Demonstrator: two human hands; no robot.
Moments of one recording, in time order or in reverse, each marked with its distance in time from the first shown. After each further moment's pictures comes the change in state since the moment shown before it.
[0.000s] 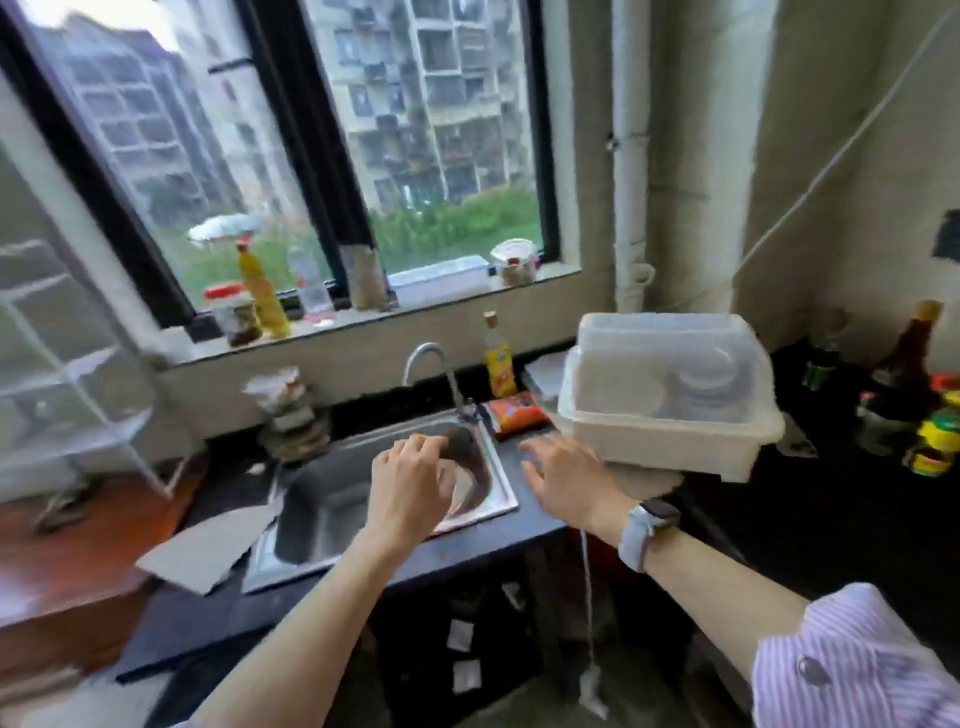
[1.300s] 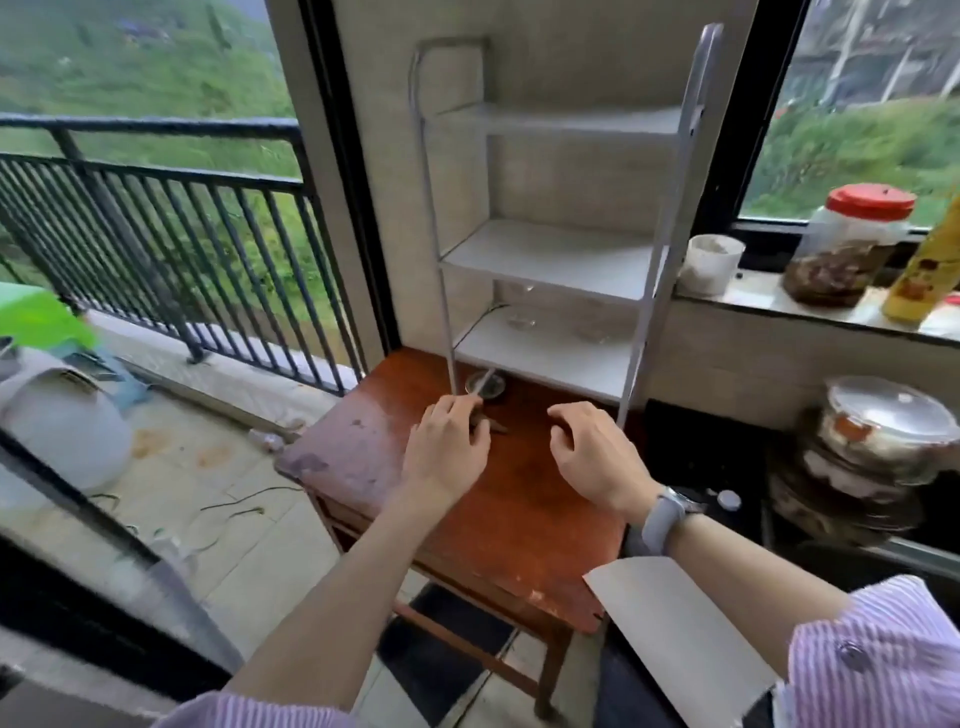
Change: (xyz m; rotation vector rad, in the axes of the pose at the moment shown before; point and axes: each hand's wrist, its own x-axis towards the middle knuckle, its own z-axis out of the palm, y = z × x) left_hand -0.018 -0.770 -0.102 -0.091 0.190 -0.691; right_hand 0.368 -0.615 0.460 0.208 -0.290 -0.480
